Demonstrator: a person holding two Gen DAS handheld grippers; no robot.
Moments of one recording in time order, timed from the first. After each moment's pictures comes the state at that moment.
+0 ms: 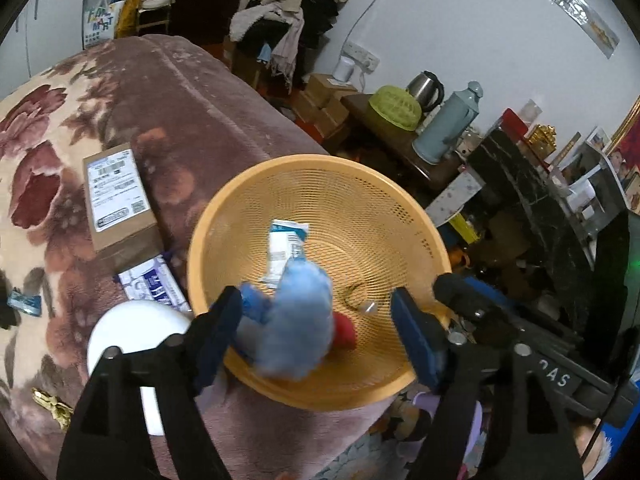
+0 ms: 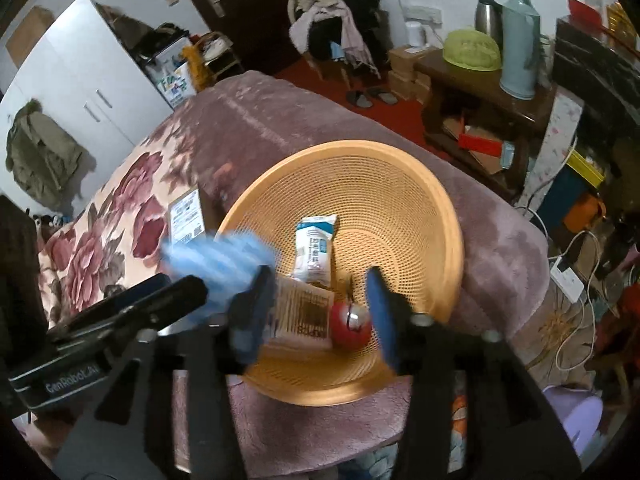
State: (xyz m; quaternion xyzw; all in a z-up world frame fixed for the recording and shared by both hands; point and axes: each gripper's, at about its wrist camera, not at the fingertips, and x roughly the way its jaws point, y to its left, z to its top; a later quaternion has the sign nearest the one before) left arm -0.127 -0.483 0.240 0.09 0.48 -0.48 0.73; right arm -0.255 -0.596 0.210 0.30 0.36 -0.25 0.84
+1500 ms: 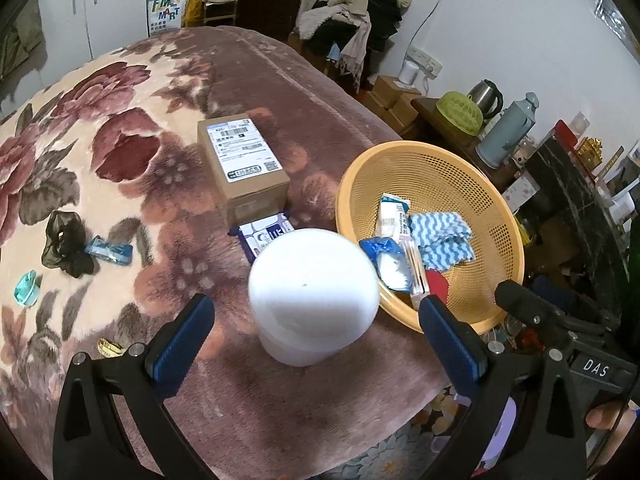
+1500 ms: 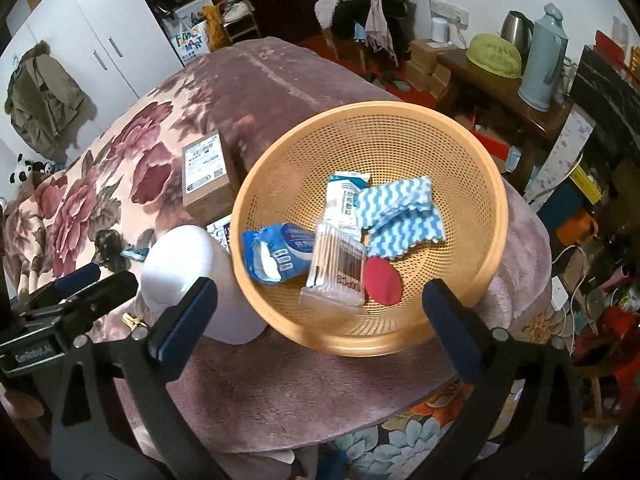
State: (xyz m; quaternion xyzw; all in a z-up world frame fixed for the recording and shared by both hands) left arm -0.095 -0.367 0.235 0.10 0.49 -0.39 0.77; right arm -0.228 -0.531 0.208 0.24 0.42 -0.23 0.84
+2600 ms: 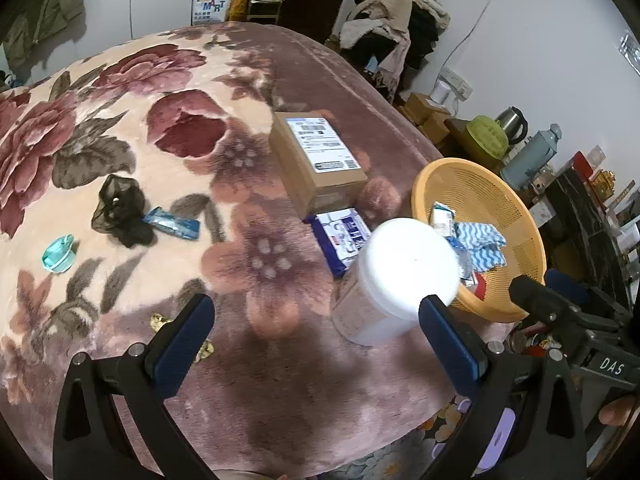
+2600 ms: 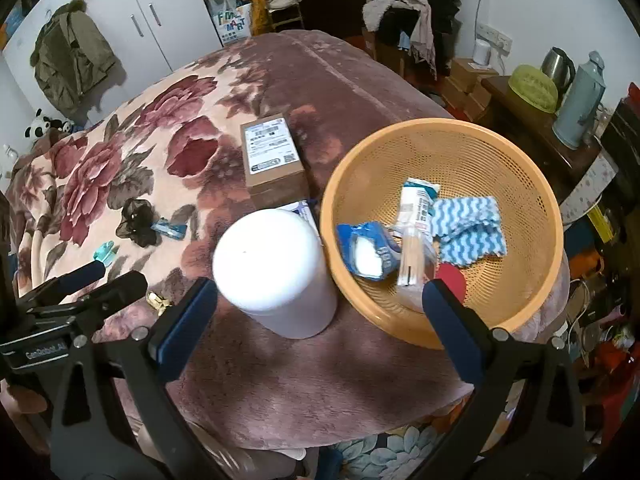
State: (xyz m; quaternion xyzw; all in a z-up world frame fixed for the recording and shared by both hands) left arm -0.056 -0.274 0.232 0.07 0.50 -0.35 0.79; right arm -0.182 -0.460 0.220 0.19 0.44 -0.19 0.86
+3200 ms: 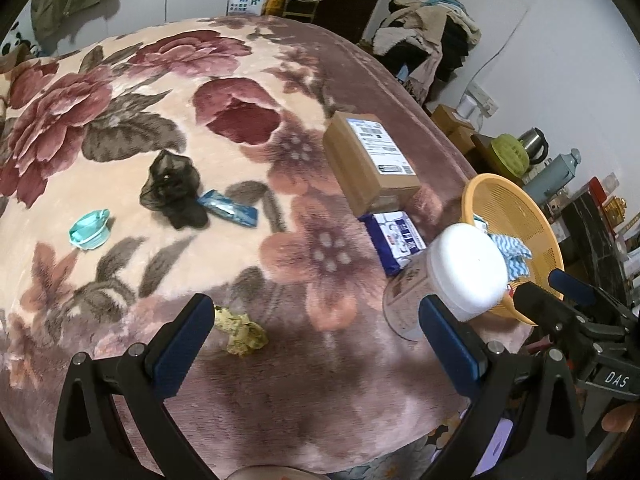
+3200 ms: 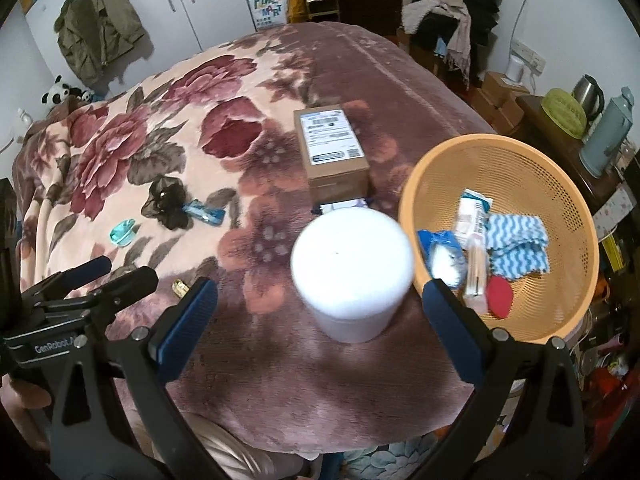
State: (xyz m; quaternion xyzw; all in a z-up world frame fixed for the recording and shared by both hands) left arm -0.024 -0.210 0.218 0.04 0.51 -0.32 0.80; right arm -0.139 -0.402 0.216 0.15 0.46 -0.16 0.86
